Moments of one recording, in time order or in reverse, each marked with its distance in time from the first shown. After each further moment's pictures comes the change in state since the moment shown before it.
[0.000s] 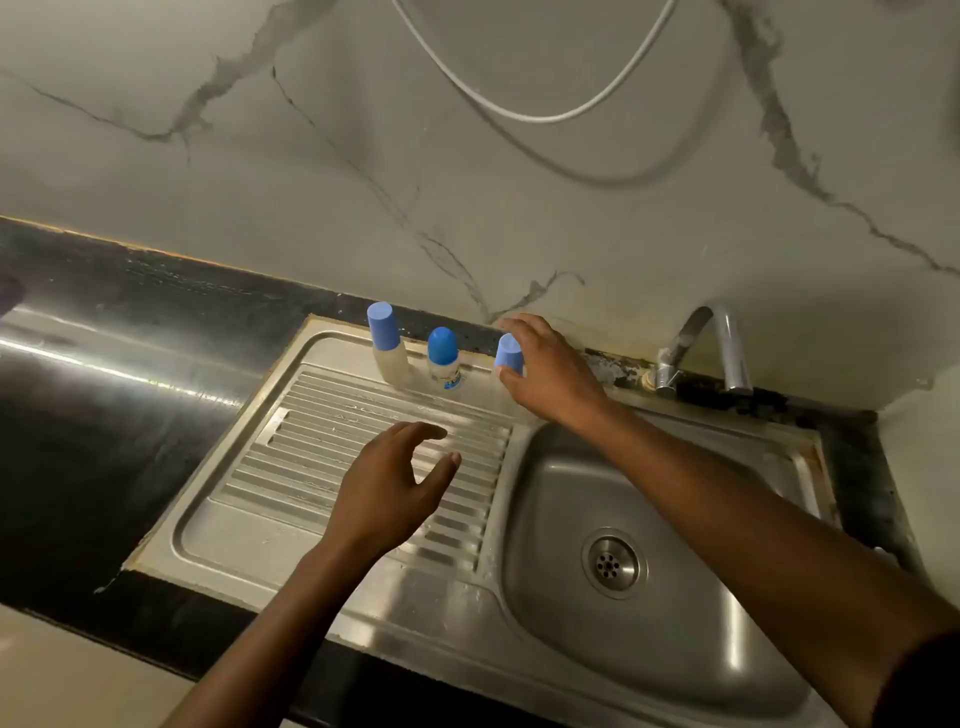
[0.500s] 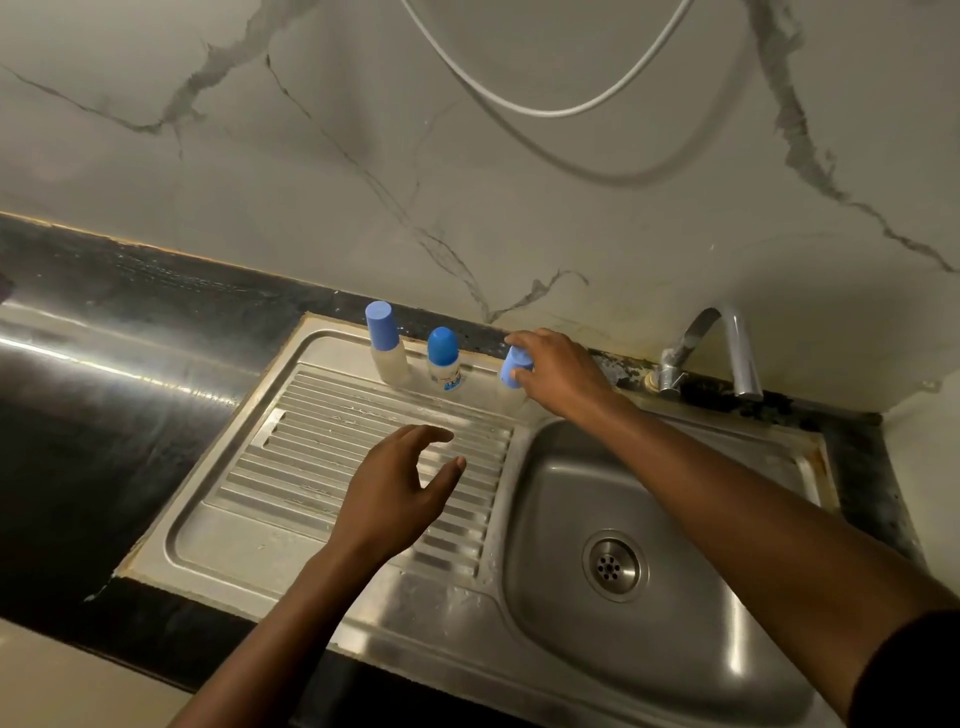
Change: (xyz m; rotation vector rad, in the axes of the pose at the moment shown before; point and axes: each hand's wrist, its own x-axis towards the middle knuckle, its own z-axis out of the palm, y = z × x) left_hand 0.009 -0.008 0.009 -0.056 -0.018 0.032; right_hand 0.015 0.013 -0.002 -0.049 -0.104 0.107
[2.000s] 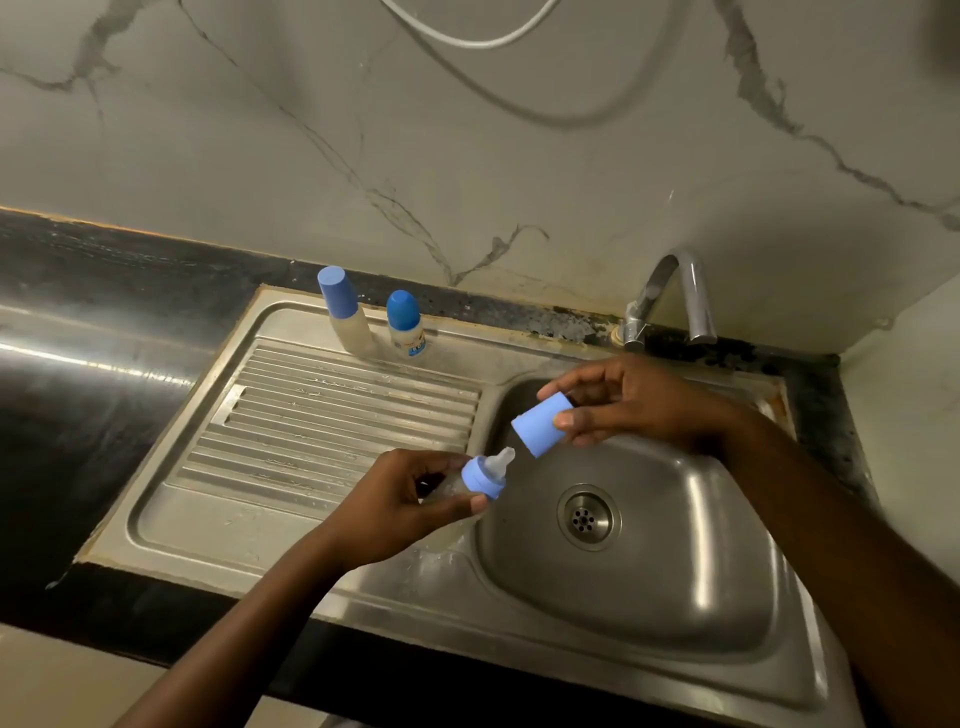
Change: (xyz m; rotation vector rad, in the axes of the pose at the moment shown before) left_hand -0.027 0.022 0.020 -0.411 -0.495 0.070; right_hand -0.138 0.061 -0.073 0.859 -0.467 0.052
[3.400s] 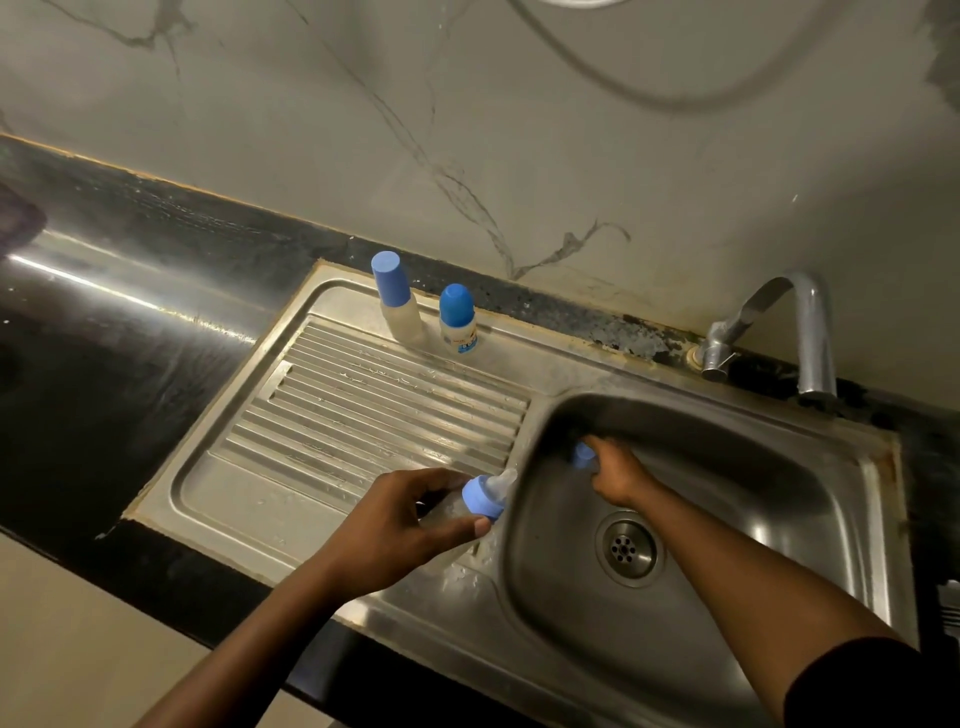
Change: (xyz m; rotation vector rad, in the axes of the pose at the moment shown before) left_hand -0.010 -0.018 -0.012 -0.012 0.163 -0.172; right_hand 0.164 0.246 0.017 -0.583 0.208 0.309
